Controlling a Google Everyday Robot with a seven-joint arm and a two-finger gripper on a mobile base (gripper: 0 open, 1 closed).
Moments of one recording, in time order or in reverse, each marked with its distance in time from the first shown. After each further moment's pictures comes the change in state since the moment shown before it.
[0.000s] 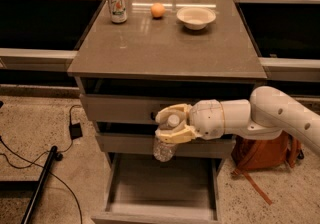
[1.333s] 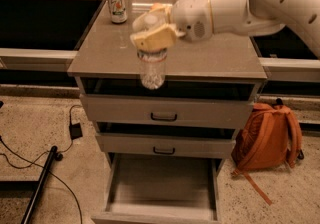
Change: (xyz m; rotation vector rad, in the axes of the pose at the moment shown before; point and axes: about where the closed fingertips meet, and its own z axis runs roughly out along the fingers) arm -0.206 -0.097 0.015 0.056 0.115 -0.053
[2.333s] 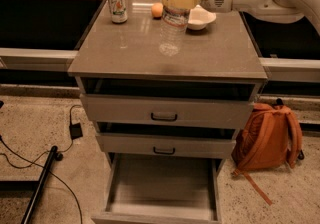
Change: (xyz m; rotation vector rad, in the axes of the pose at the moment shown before) arm -0.007 -0.122 -0.072 0.316 -0.113 0.174
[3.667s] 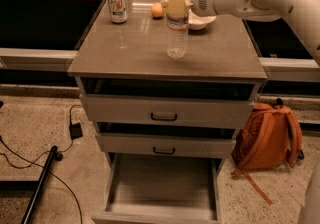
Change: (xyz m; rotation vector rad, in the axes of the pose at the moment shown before) arm 0.051 -0.072 0.033 0.227 0.158 0.089
